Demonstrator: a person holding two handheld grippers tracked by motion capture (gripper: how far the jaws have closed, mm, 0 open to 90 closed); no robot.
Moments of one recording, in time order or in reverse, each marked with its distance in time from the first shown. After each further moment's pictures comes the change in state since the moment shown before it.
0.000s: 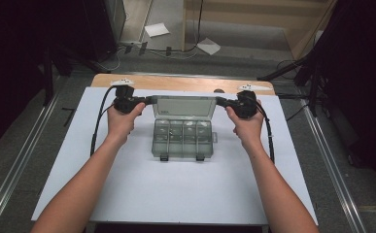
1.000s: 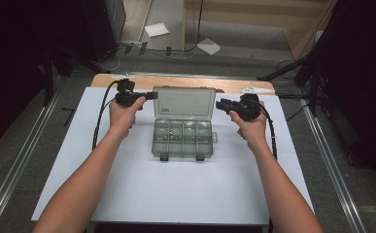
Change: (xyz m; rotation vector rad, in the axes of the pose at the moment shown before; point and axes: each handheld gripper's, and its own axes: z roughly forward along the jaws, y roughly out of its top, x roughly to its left) left arm 0.024 0.012 0.016 0.023 -0.007 -0.081; right arm -0.021 -0.010 -0.001 0.014 0.044 -0.046
